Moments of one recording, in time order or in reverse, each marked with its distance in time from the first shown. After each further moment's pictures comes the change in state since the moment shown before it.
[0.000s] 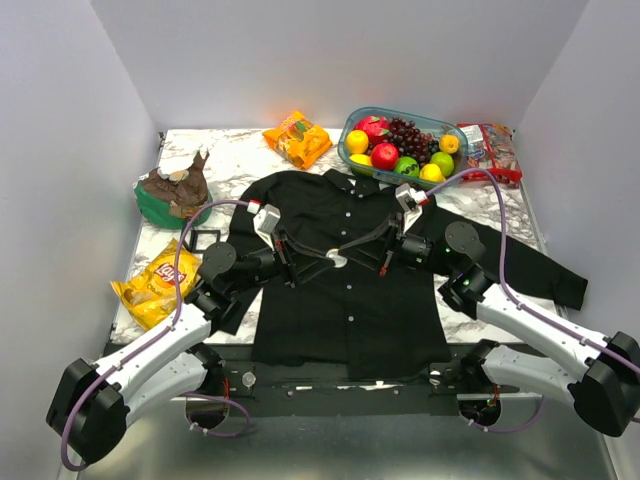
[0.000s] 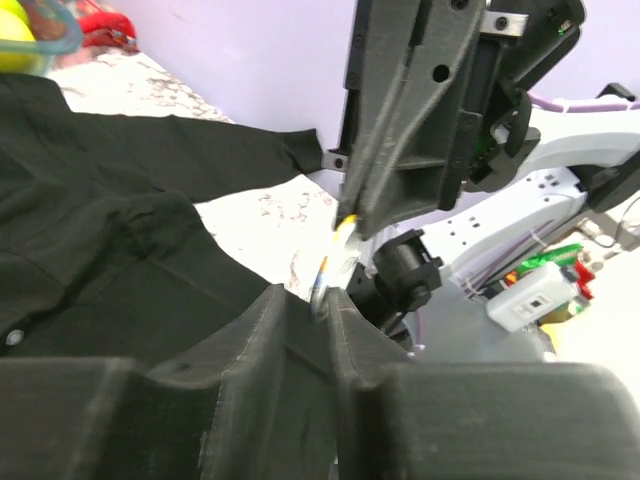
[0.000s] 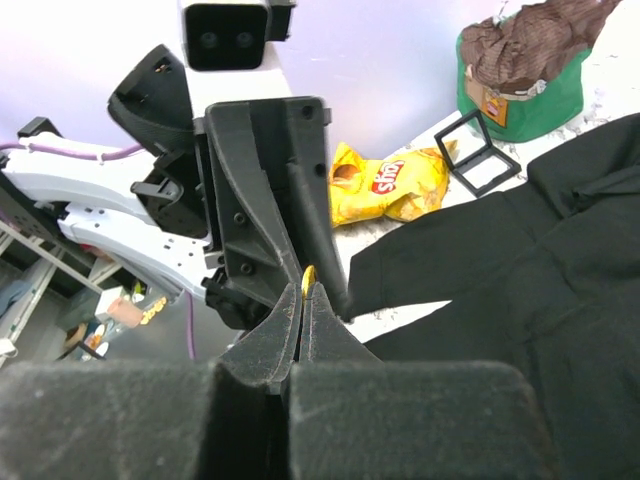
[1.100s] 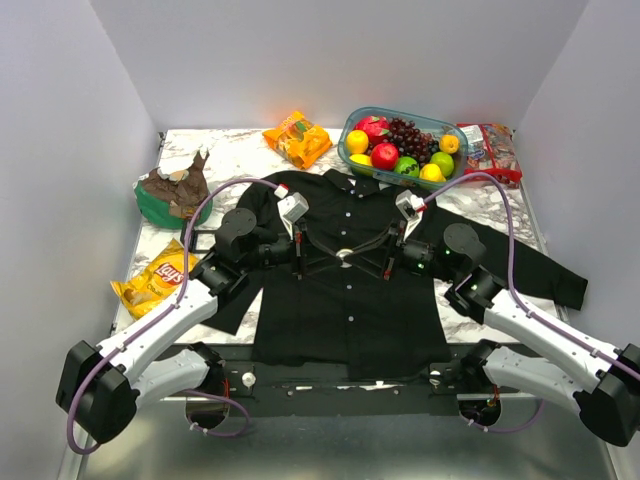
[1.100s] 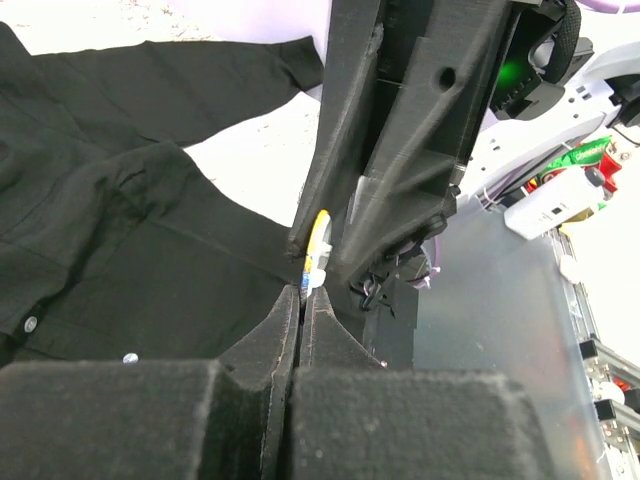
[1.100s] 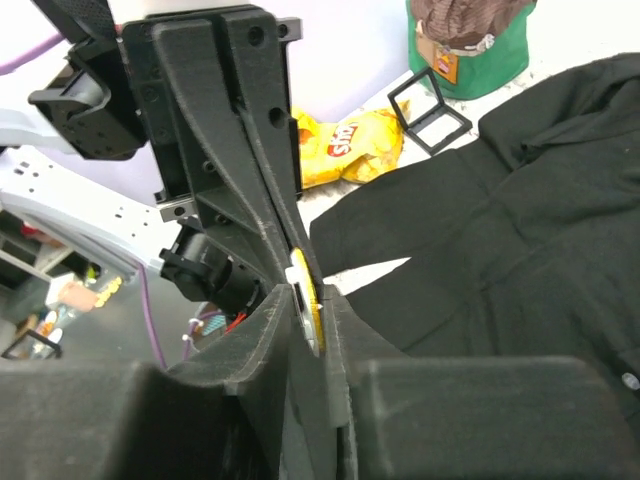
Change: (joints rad) left arm 0.010 0.144 0.252 -0.351 0.181 0.237; right arm 0.005 -0.069 0.000 -0.203 0.051 -0.107
